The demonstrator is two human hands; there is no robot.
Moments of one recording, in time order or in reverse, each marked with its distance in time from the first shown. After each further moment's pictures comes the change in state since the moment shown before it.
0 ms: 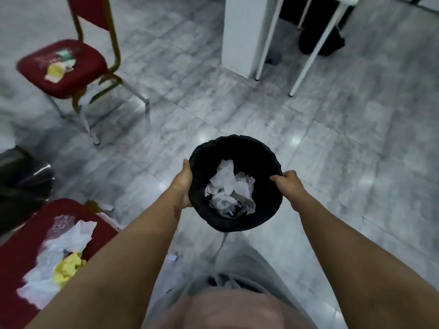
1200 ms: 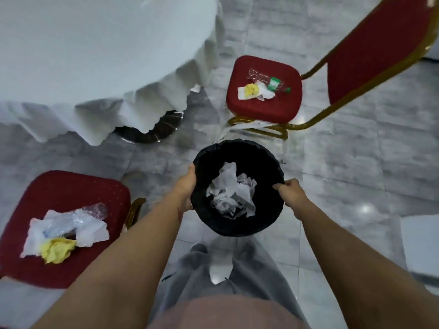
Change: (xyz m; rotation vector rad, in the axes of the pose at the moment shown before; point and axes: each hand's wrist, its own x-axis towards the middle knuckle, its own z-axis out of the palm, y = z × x) left_hand 0.254 0.295 -0.279 -0.904 0.521 -0.040; right_hand 0.271 -0.532 0.435 -0.757 -0.740 -0.449
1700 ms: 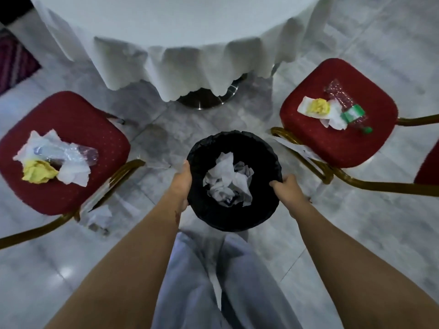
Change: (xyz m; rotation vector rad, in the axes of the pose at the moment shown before) left_hand 0.132 0.024 0.041 -0.528 0.464 -0.114; right_hand 0.187 -0.127 0.031 -0.460 -0.360 -0.186
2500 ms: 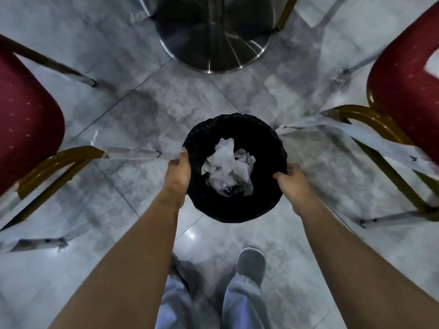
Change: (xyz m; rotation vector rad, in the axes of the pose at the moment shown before) left_hand 0.336 -0.062 0.041 0.043 0.151 0.036; right_hand 0.296 0.057 0.156 -0.012 -0.032 0.026
